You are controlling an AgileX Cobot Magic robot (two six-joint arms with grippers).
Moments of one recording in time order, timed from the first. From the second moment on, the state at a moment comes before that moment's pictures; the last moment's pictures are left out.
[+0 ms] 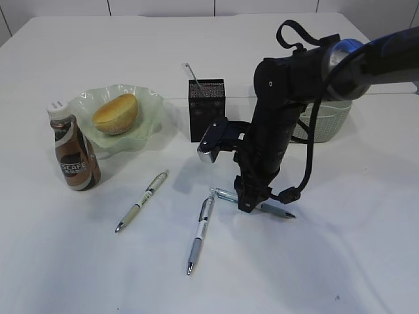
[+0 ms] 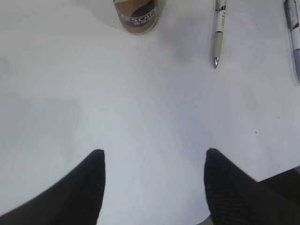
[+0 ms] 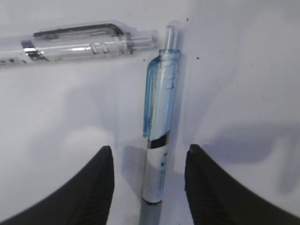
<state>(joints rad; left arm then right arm) -0.19 1.14 -1.08 -0.03 1.14 0.08 0.40 2.18 -1.56 0.14 0.93 -0.86</state>
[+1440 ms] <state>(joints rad) -0.19 1.14 -1.08 -0.03 1.14 0.08 0.40 2.20 -1.56 0.13 0.93 -0.86</state>
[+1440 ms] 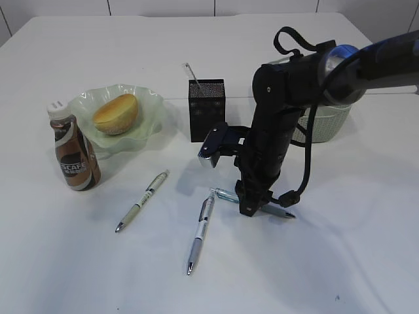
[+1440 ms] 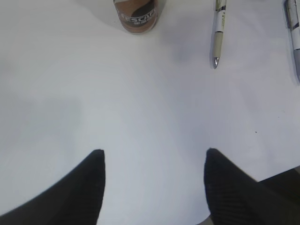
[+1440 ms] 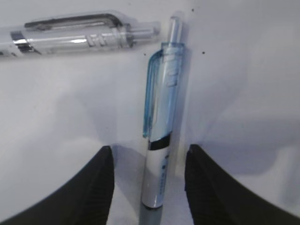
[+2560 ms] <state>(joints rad) -0.19 1.14 -1.08 -0.03 1.16 0.08 0.40 2.20 -1.56 0.12 0.93 -0.86</state>
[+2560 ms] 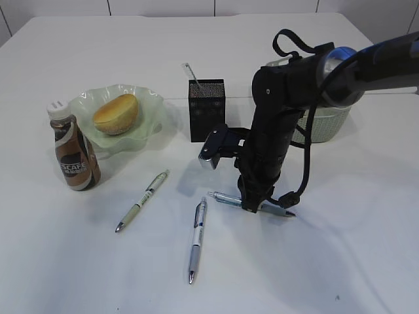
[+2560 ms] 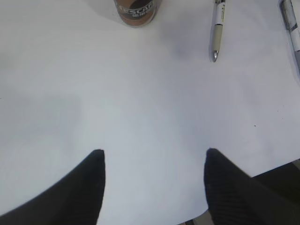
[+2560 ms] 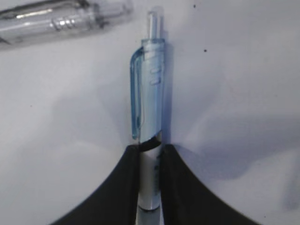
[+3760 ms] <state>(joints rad) -0.19 1.14 -1.08 -0.05 1.18 0.08 0.40 2.21 -1.86 0.20 1.15 -0.72</state>
